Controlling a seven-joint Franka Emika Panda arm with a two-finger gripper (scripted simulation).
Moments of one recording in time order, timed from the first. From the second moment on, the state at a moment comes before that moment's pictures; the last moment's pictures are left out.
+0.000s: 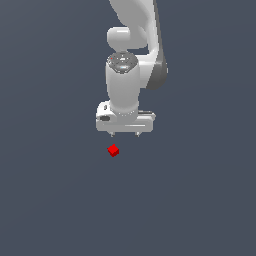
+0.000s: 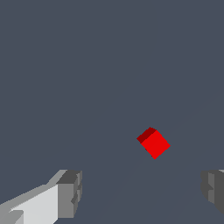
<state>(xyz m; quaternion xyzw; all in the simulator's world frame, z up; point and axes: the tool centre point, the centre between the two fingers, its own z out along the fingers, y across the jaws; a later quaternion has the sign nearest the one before) 0.001 -0.011 0.186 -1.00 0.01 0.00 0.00</state>
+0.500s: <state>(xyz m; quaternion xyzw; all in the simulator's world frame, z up) -0.001 -0.014 0.178 -1.00 -0.01 0.00 0.00</state>
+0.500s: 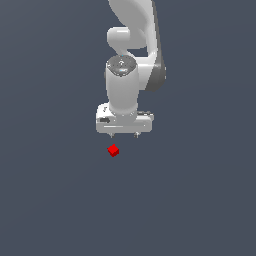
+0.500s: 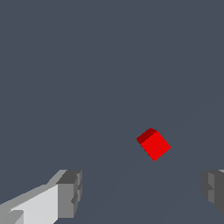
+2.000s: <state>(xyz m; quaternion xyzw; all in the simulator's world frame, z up) -0.018 -0.066 0.040 -0.96 -0.30 0.00 0.00</state>
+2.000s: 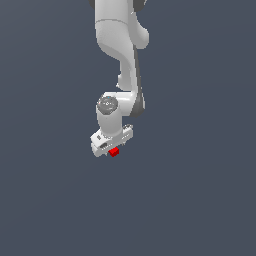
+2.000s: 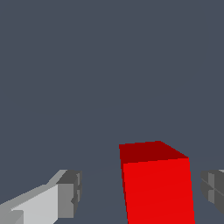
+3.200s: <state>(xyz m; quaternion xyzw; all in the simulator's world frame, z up) -0.016 -0.074 0.020 -0.94 -0.34 0.00 0.00</state>
